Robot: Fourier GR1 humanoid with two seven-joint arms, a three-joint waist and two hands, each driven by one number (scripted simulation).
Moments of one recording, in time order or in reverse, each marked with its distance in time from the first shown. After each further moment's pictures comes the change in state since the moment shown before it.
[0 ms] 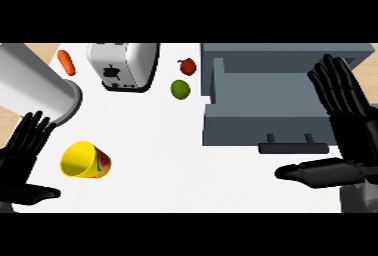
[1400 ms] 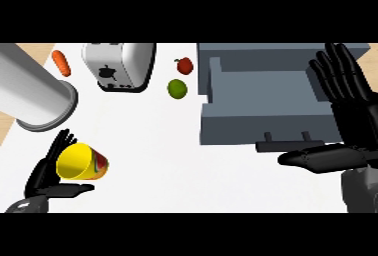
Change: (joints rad) left arm -0.330 0.048 -0.026 1.003 -0.360 0.134 -0.657; right arm -0.079 -0.014 -0.040 0.061 -0.017 0.024 0.007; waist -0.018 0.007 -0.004
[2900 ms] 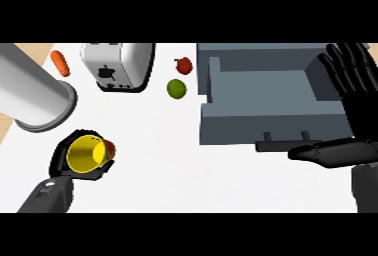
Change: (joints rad) left arm -0.097 -0.094 0.003 -0.029 0.002 0.095 -0.154; right arm -0.035 -0.035 -0.038 0.004 -0.033 0.015 0.045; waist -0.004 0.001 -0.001
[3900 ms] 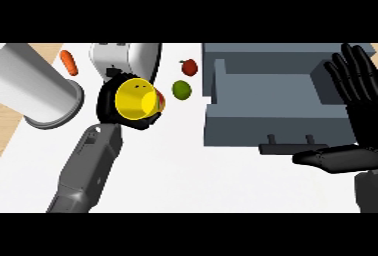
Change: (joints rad) left arm -0.253 -0.220 -0.031 -0.296 0.074 0.126 0.180; right arm 0.060 0.000 -0.018 -0.002 0.013 0.007 -0.039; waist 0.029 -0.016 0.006
